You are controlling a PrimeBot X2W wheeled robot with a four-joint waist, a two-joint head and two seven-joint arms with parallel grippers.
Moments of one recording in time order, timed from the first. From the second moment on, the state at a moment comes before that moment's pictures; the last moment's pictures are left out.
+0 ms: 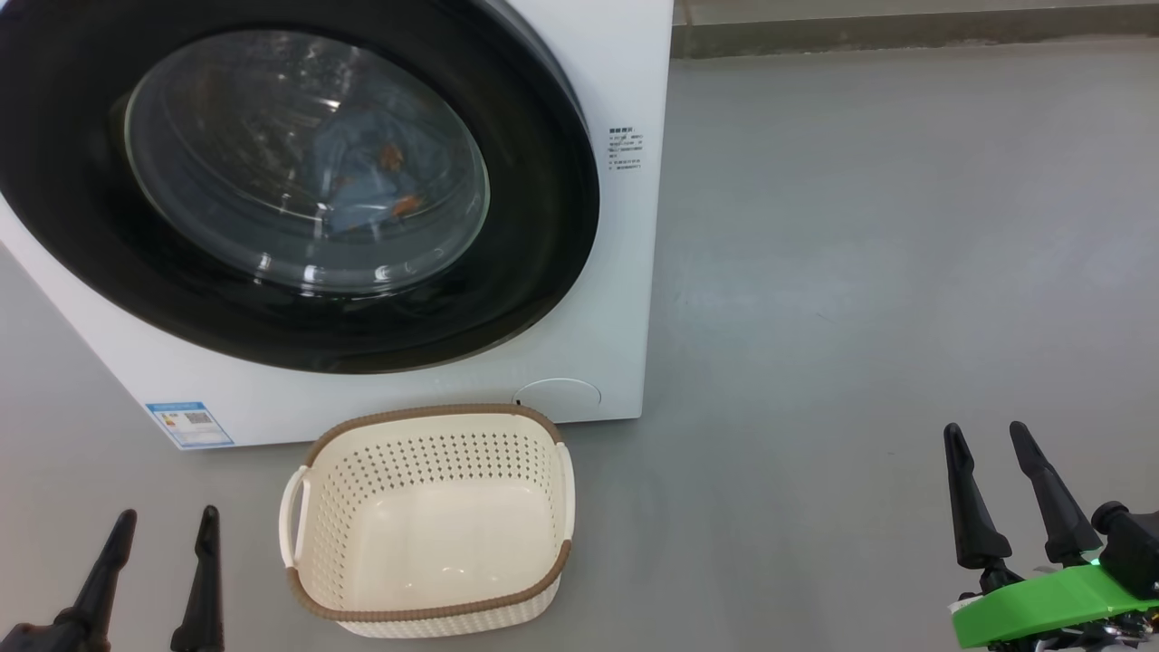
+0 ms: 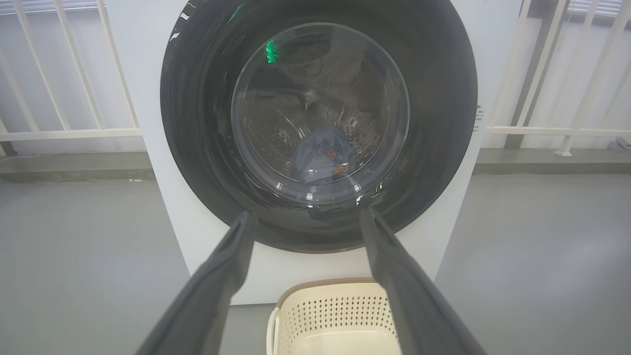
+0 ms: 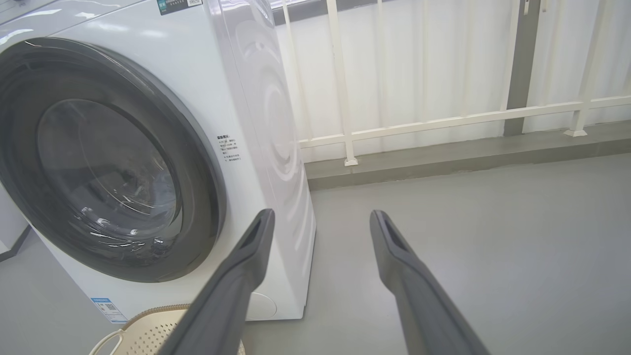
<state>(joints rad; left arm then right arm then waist) 0.01 0.22 0.08 0.23 -0.30 -0.13 -0.26 0.01 -0.16 -0.01 0.17 0.38 0.13 -0.26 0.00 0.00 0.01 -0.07</state>
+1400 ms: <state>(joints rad) 0.04 0.12 0.06 0.32 -0.46 -0.13 -0.20 0.03 -0.10 -0.01 0.28 0.55 0.13 -0.21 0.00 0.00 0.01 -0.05</state>
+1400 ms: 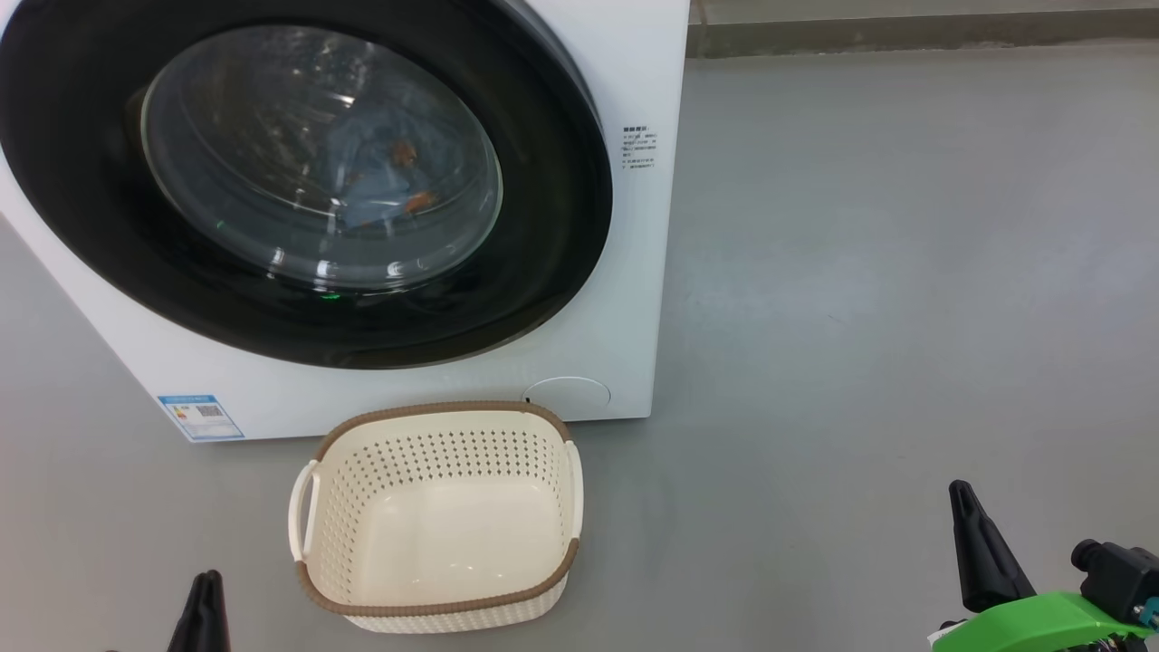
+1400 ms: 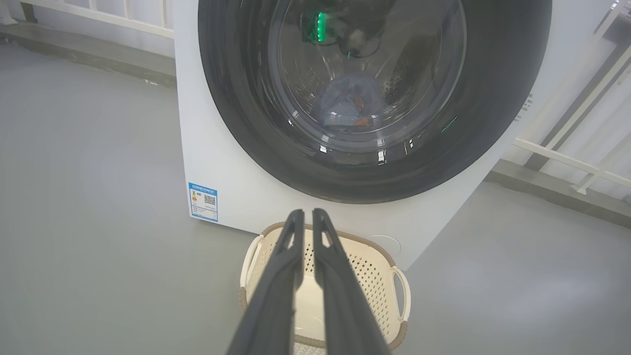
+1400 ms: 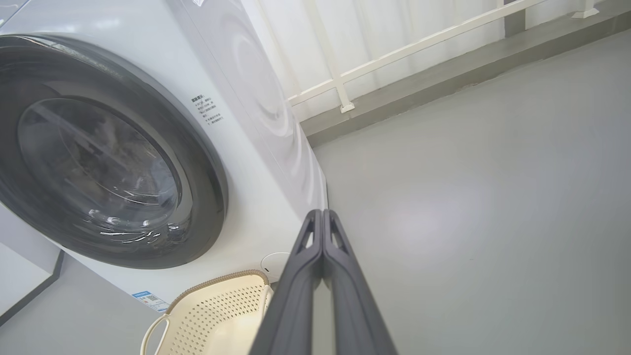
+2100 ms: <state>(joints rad) 0.04 0.11 0.06 0.32 -0.67 -0.13 -0.14 0.03 -0.09 -0.03 0.28 0.75 0.13 -0.15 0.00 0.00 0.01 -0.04</state>
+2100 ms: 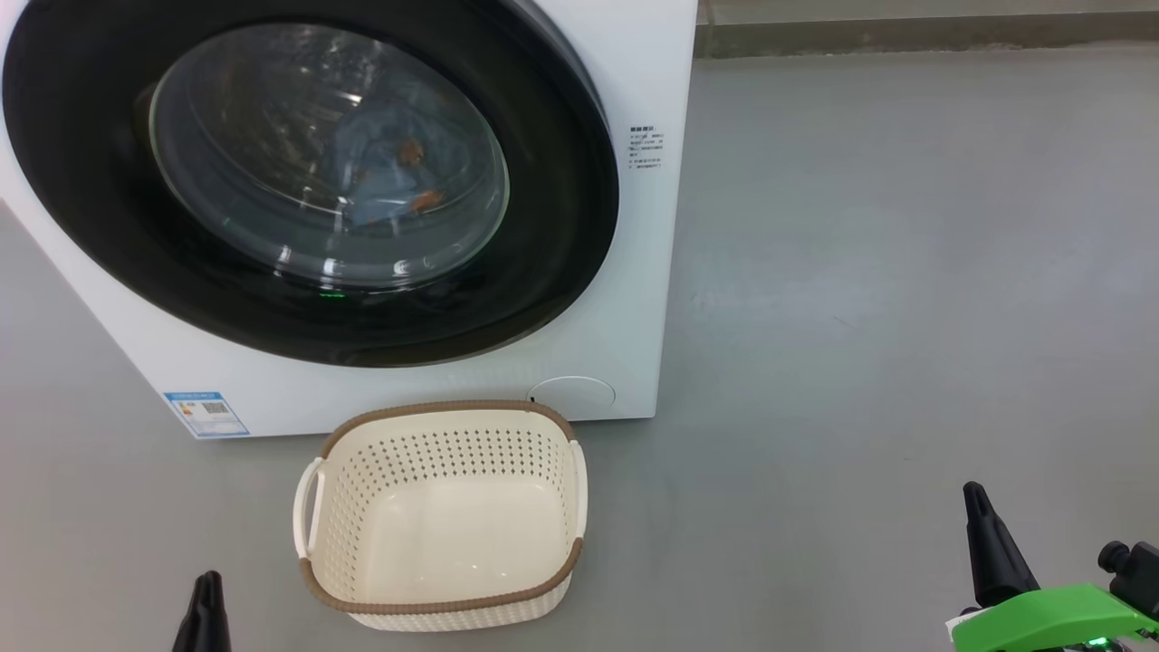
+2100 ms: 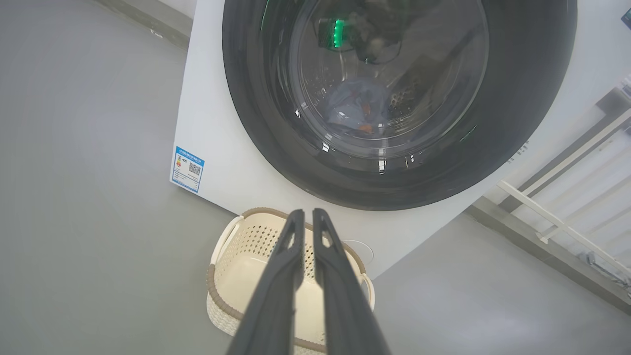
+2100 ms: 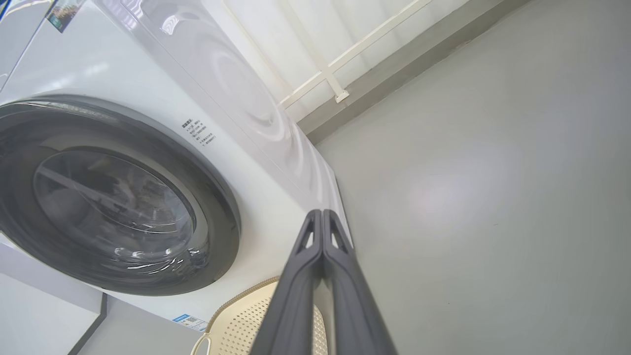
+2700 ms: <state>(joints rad) 0.02 0.10 0.07 0.31 -0.87 -0.13 -0.09 0.02 -0.08 -0.04 0.28 0.94 0.13 -0.10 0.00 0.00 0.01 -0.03</state>
